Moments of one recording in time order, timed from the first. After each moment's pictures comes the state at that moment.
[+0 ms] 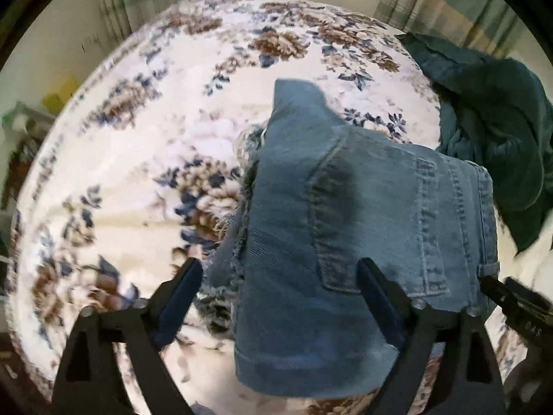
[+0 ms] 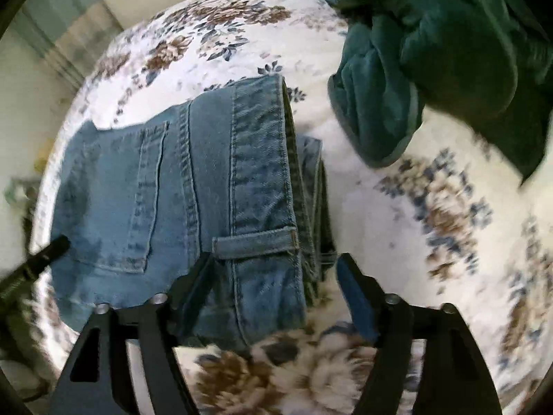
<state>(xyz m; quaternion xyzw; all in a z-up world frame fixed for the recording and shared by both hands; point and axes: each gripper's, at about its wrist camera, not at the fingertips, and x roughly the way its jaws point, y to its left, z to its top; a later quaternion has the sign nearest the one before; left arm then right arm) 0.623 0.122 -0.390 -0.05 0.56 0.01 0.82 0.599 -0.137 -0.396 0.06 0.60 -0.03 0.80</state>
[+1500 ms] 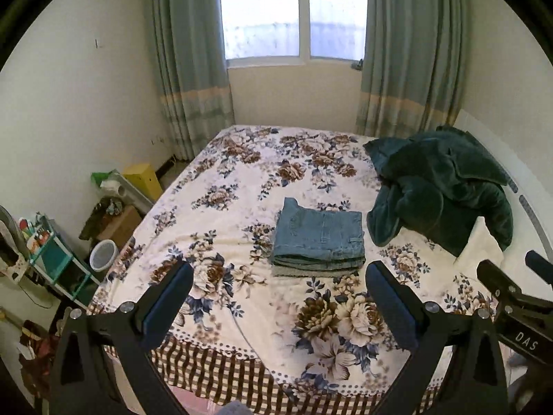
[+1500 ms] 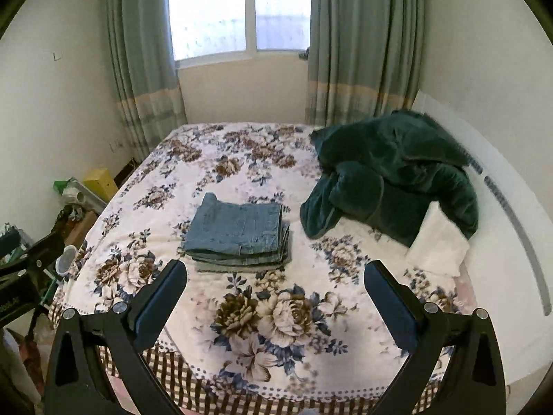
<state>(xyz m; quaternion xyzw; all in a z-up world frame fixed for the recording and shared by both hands) 0.245 0.059 -0.020 0.00 0.36 0.06 0.93 0.148 -0.142 0.077 0.00 0.37 0.00 0.93</state>
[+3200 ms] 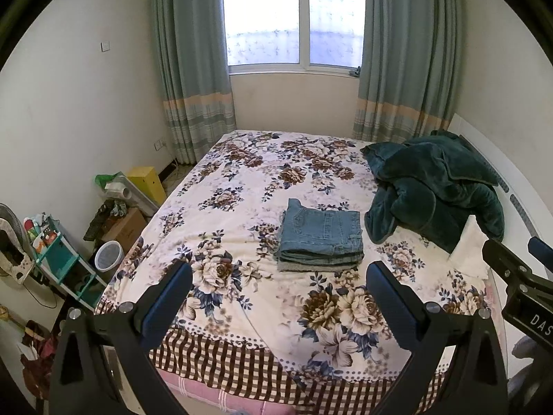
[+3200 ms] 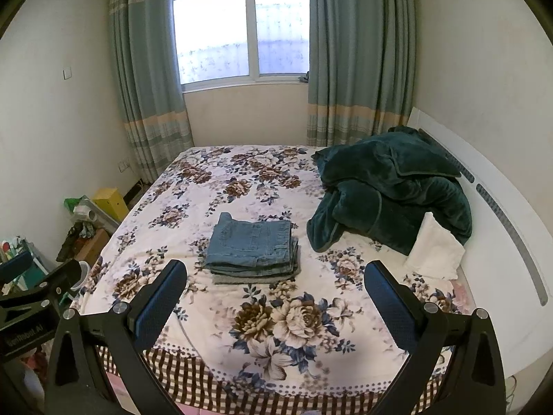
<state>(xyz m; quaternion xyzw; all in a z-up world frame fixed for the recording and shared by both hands) 0.192 0.082 0.006 -0.01 0.35 0.06 0.93 0.090 -0.121 0.141 0.01 0.34 0.01 0.94</state>
